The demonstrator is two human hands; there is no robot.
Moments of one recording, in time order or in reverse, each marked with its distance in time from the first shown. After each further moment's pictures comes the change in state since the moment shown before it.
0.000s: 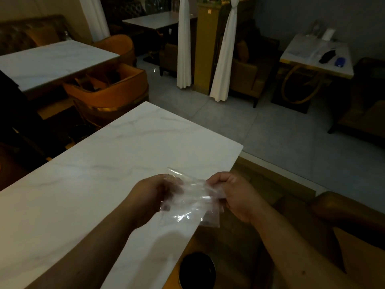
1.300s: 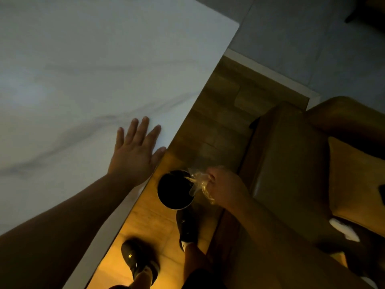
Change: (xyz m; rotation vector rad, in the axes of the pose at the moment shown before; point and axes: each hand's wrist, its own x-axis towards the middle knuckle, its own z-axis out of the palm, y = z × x) left_hand 0.149 -0.273 -0.007 1.584 0.083 0.243; right_hand 0.020 0.316 -0.070 -0.959 0.009 0.272
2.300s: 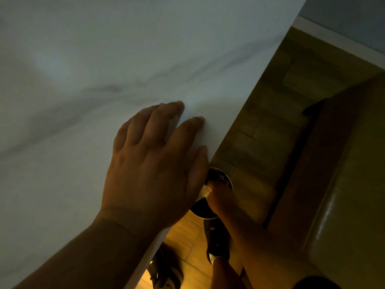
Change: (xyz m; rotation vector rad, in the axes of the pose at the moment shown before) left_hand -0.001 -0.001 0.016 0.010 0.249 0.006; right_hand 0.179 0.059 0.289 -0.023 -0.217 0.133
